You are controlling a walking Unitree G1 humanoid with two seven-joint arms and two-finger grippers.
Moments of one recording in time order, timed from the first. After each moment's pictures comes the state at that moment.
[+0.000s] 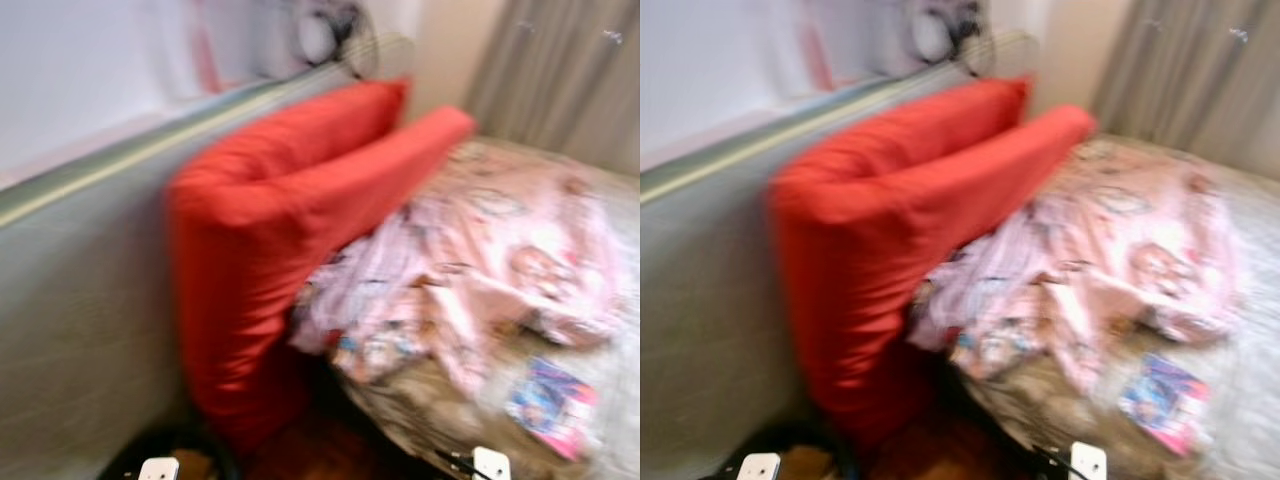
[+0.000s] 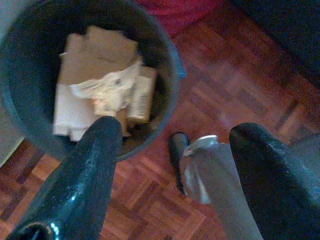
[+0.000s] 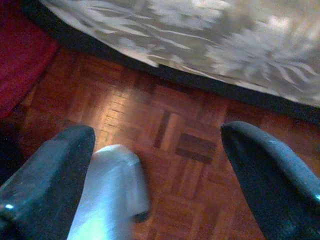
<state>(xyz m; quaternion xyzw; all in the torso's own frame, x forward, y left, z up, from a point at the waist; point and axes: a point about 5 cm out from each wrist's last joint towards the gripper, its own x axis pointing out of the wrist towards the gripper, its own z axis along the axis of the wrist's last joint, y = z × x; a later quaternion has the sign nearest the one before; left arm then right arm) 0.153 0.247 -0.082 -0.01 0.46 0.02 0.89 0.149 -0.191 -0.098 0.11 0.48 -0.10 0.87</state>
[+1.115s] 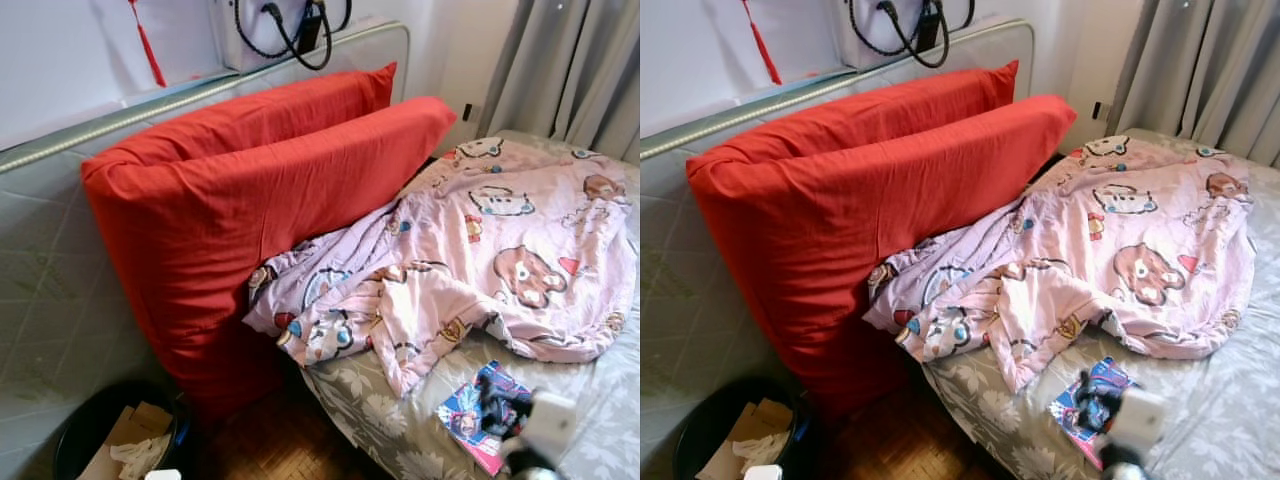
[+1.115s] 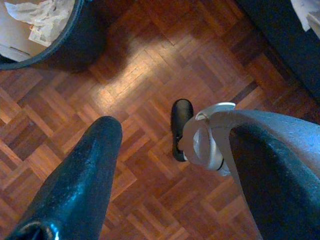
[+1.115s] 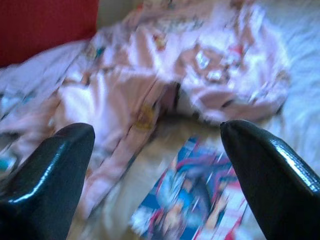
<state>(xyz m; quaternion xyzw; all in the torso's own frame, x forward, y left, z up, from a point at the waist) 0.136 0.242 -0.090 -0.02 0.48 0.03 0.88 0.195 -0.219 -0.028 0.07 0.12 -0.13 0.98</state>
